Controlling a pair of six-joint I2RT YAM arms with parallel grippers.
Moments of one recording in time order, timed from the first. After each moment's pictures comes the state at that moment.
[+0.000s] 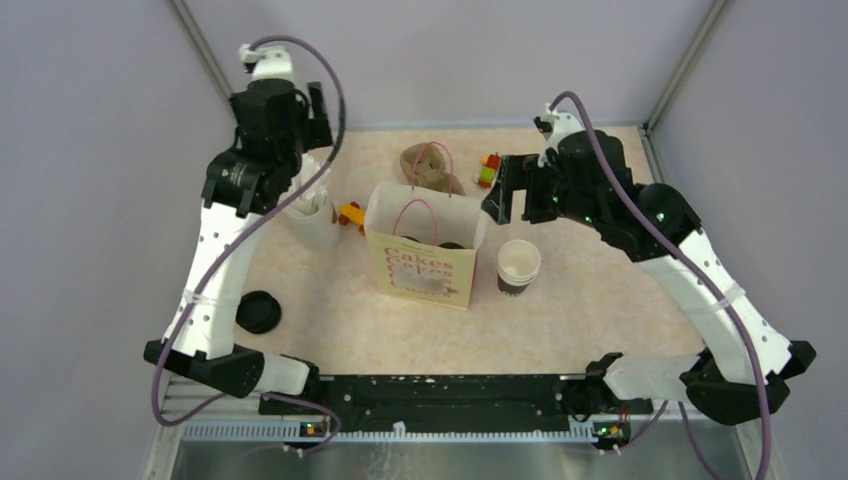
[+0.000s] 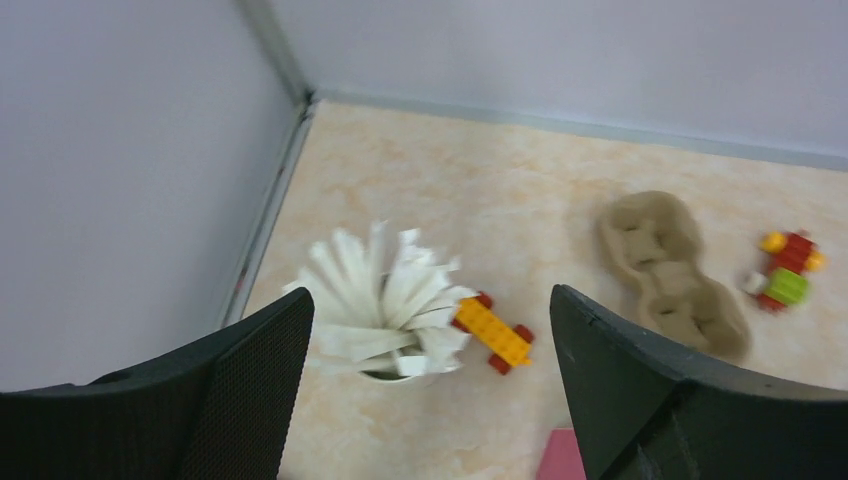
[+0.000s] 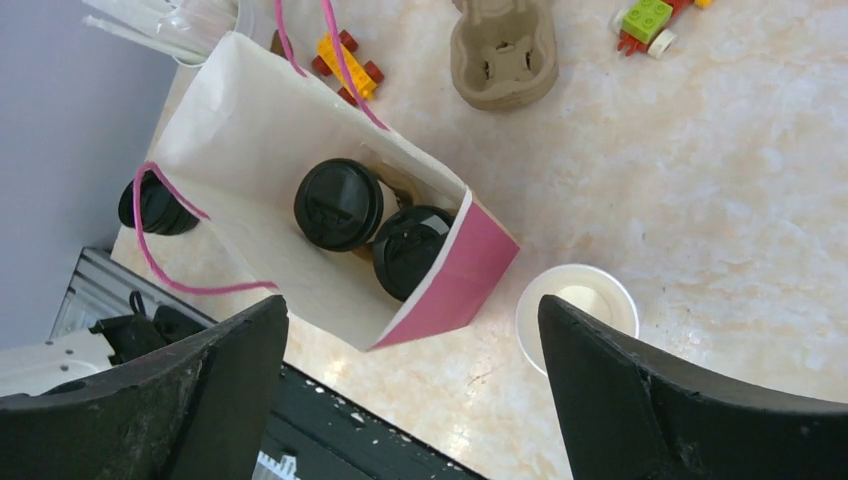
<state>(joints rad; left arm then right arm) -0.47 1.38 1.89 -0.82 -0.54 -0.12 0.73 1.25 1.71 -1.00 0.11 0.45</state>
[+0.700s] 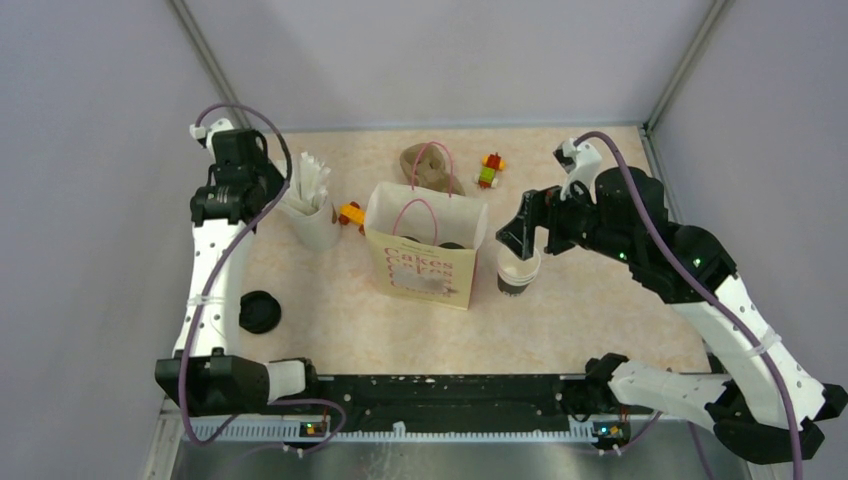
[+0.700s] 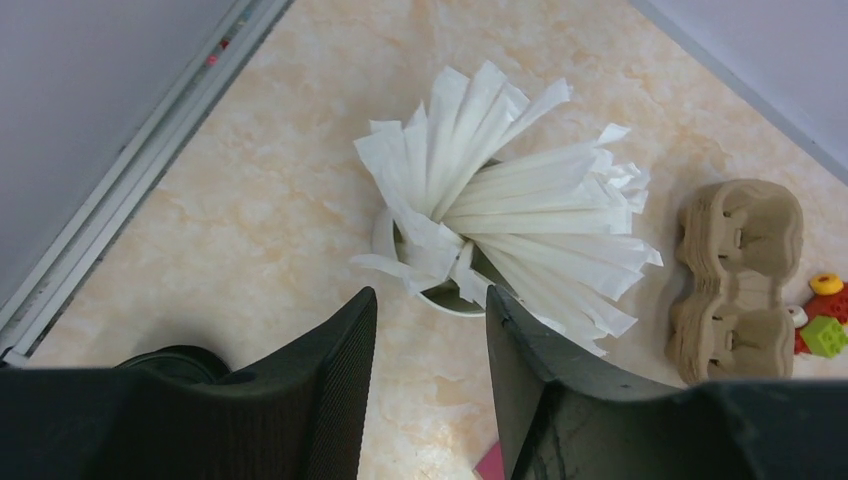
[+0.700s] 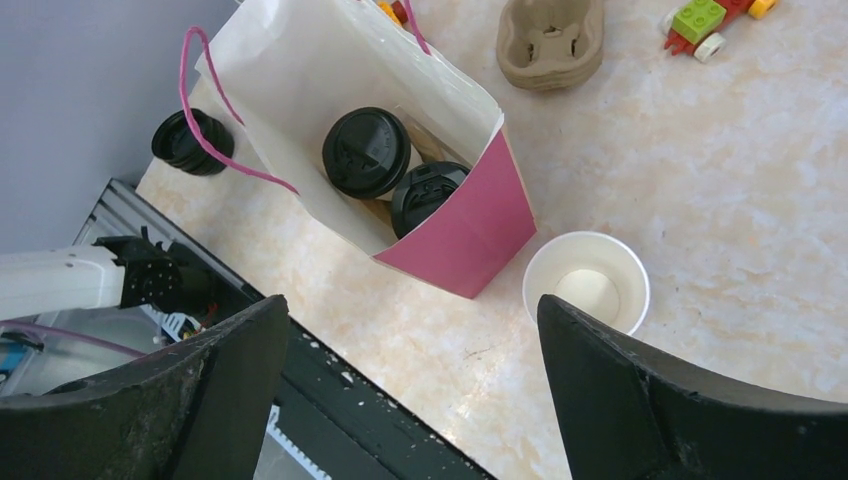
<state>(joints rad) 0.06 1.26 1.43 -0.80 -0.27 -0.51 0.72 0.98 1.45 -0.91 -0.01 0.37</state>
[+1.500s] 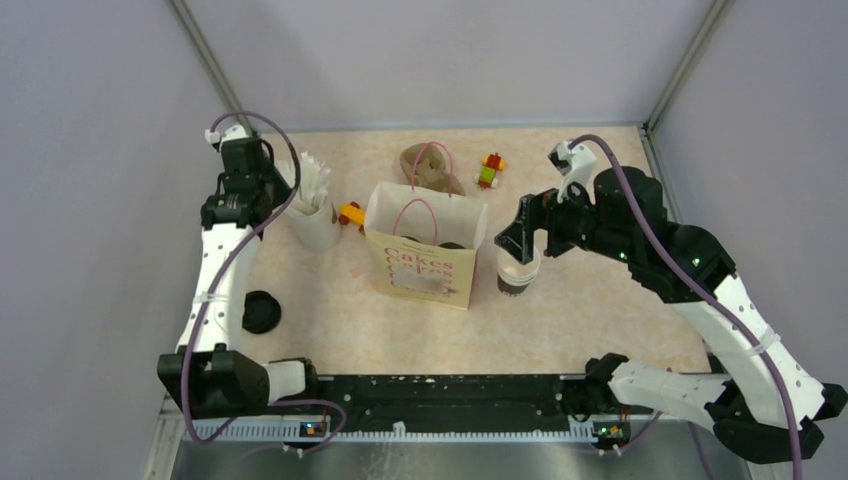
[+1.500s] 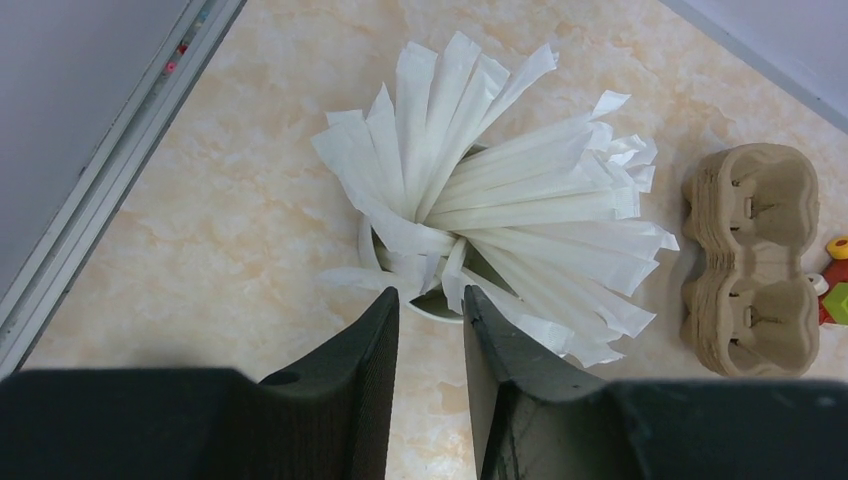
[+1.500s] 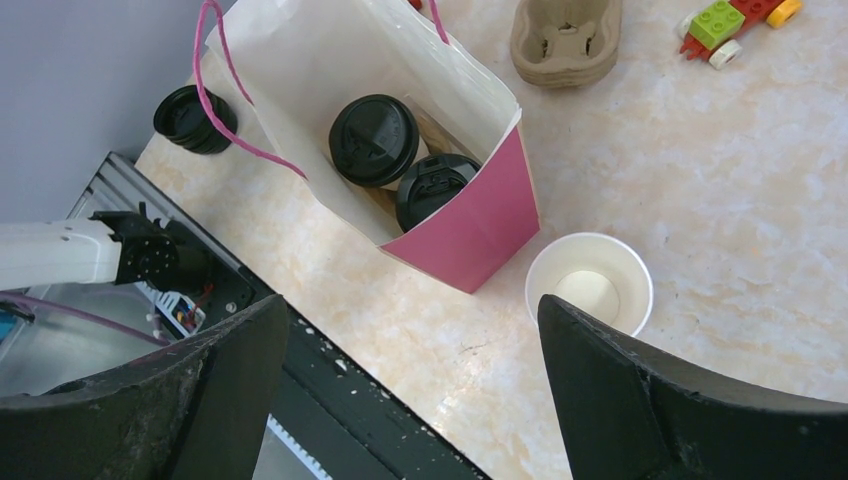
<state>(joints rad) 0.06 1.25 1.31 -0.67 -0.19 -0.44 0.72 0.99 1.45 -0.91 -0.05 0.32</state>
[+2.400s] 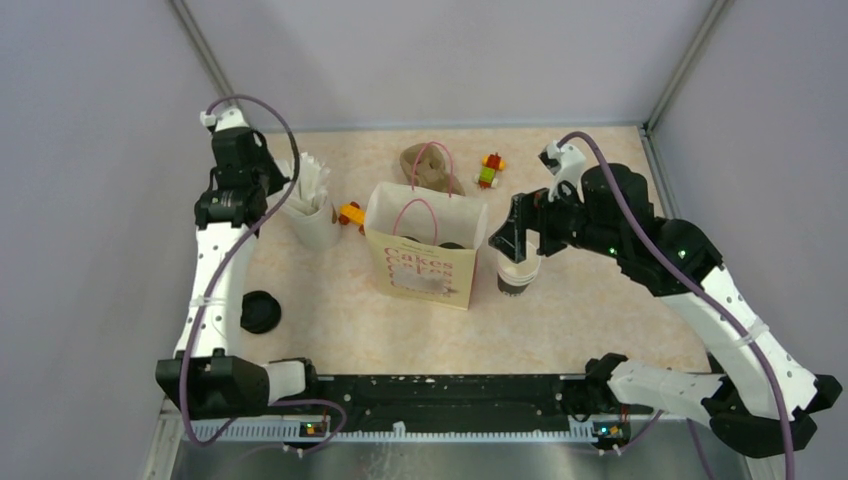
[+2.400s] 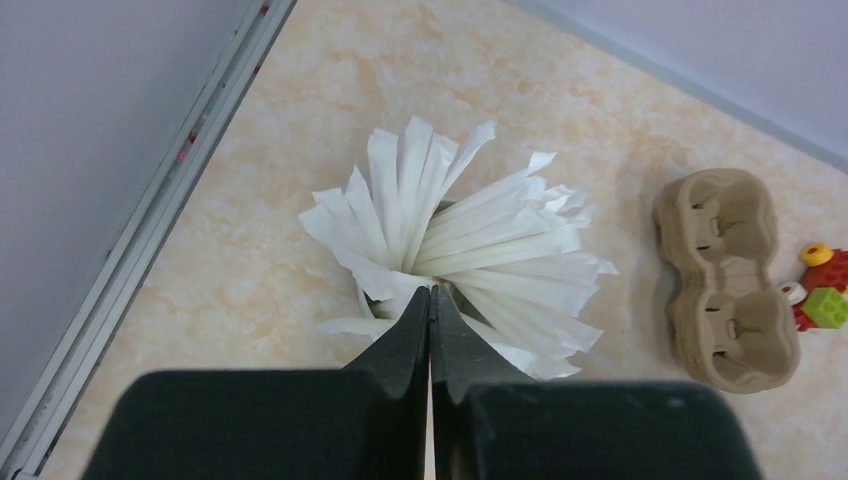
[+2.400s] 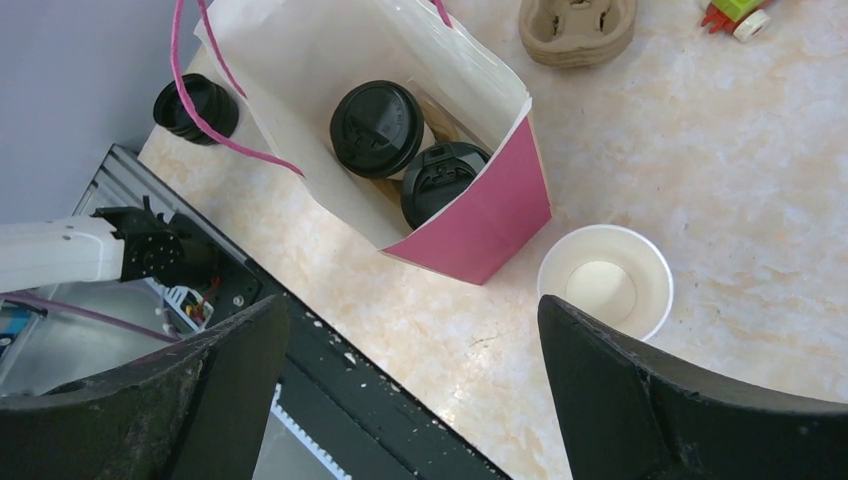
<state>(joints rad) 0.06 1.25 1.35 -0.61 -0.18 -0.34 0.72 1.02 1.45 -0.91 -0.07 0.35</state>
